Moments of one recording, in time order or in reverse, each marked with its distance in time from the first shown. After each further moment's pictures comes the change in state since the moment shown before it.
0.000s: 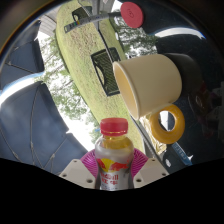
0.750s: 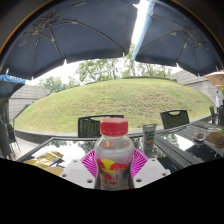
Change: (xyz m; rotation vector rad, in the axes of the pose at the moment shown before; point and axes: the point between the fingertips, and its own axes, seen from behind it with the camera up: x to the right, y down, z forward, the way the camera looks) arm -0.058 -0.267 -0.040 0.387 0.398 -1.838
